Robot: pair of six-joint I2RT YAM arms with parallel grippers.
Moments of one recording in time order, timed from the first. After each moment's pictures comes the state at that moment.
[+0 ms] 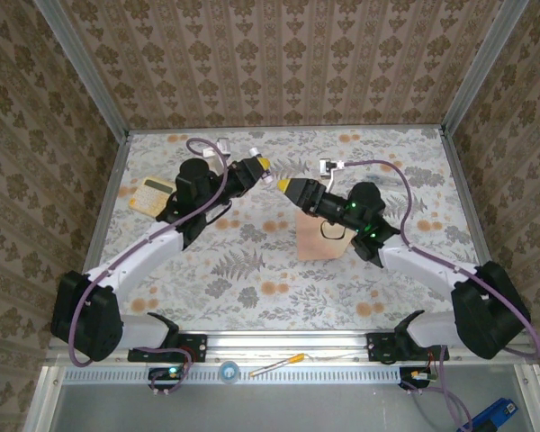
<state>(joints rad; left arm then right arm) -0.55 1.31 0.91 0.33 0.40 -1.06 0.55 1.34 0.72 0.71 -0.47 1.13</state>
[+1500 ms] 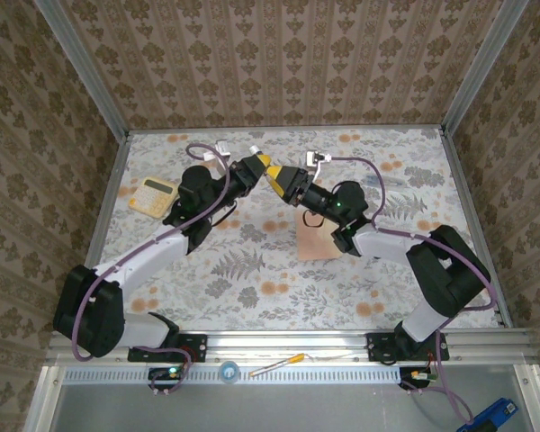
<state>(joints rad) -0.58 1.33 0.84 0.52 0.34 -1.17 0.57 1.62 0.81 1.15 -0.44 1.35</state>
